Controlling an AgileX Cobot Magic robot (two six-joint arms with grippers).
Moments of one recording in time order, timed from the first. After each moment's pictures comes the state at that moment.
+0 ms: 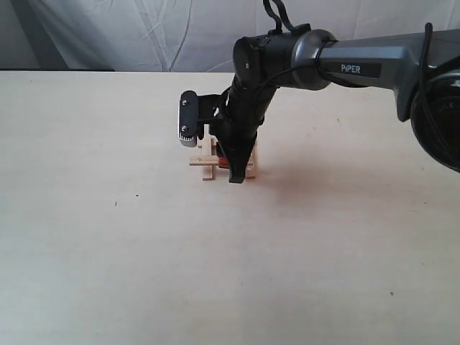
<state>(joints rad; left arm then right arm) 0.12 0.70 -0.74 -0.44 0.81 0.51 0.60 2.27 -1.73 0.16 0.82 -1.13</state>
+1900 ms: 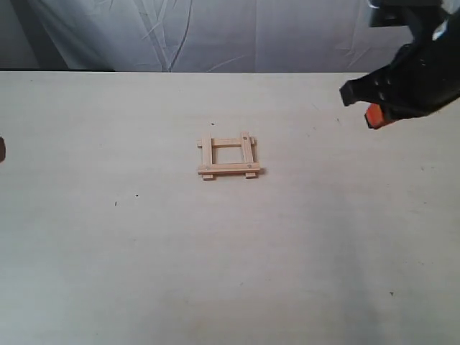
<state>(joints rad) 0.12 0.63 -0.61 -0.64 0.79 0.56 0.24 1.46 -1.09 0.19 0.83 -0.13</state>
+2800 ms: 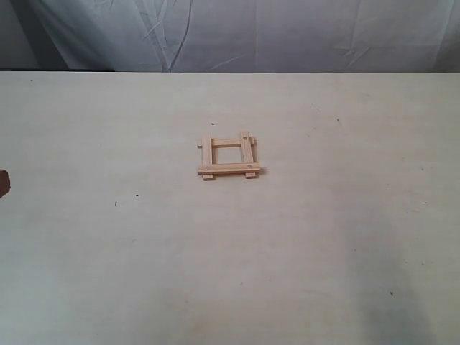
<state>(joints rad) 0.09 0.44 -0.41 -0.75 0.64 0.71 0.08 0.60 -0.71 0.24 0.64 -0.13</state>
